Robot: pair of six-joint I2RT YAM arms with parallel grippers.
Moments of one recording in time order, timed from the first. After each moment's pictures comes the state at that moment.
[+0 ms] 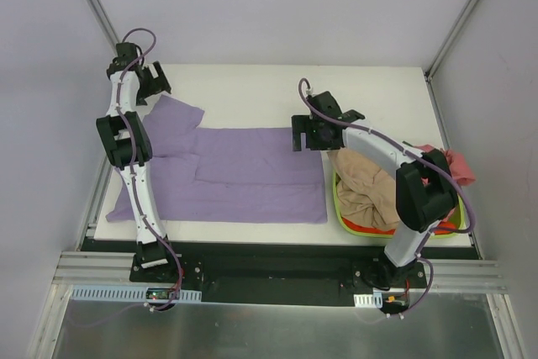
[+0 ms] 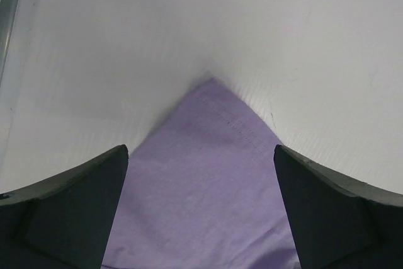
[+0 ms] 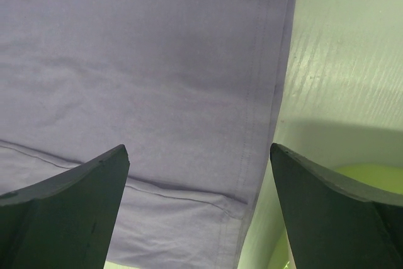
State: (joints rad) left arm 0.25 2.53 2.39 -0.82 0.17 -0.22; right arm 0.55 1.75 1.32 -0.58 0.05 0.39
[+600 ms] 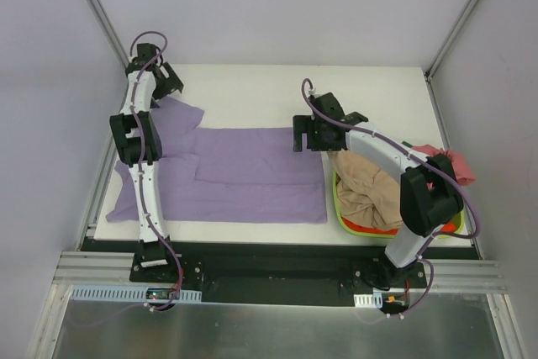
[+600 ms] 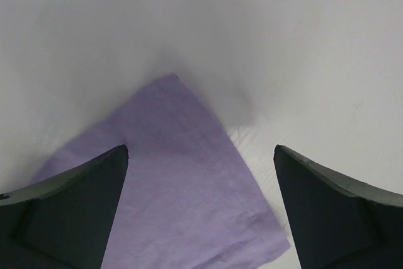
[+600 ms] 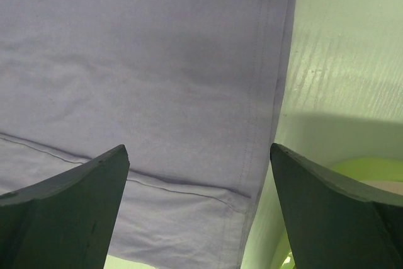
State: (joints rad) left arm 0.18 2.58 2.43 -0.85 -0.01 -0.49; right arm 0.55 1.70 1.28 -0.56 0.04 0.41
